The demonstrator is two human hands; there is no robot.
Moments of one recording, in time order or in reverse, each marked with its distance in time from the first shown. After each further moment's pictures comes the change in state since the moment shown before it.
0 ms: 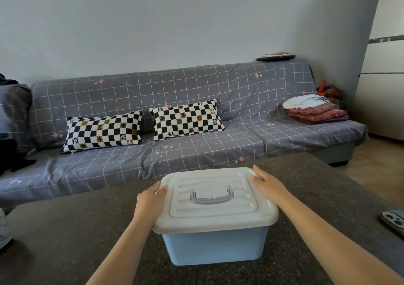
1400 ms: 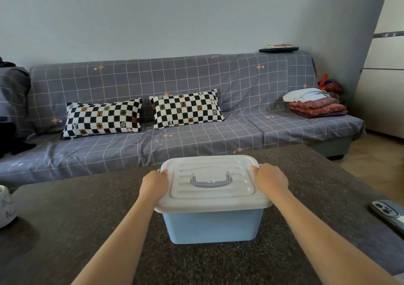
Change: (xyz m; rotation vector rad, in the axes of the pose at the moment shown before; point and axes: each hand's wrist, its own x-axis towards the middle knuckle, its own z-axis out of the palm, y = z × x) left_hand -0.012 0.021 0.005 0.174 0.043 -0.056; right_hand -0.012 -0.003 0.014 -0.442 0.336 0.126
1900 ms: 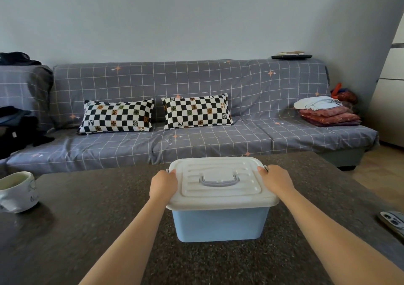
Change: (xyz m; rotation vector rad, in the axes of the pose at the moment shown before) left_hand -0.026 -0.003 -0.005 -0.081 0.058 -0.037; right_hand 0.004 0.005 -0.001 0.175 -0.075 -0.075
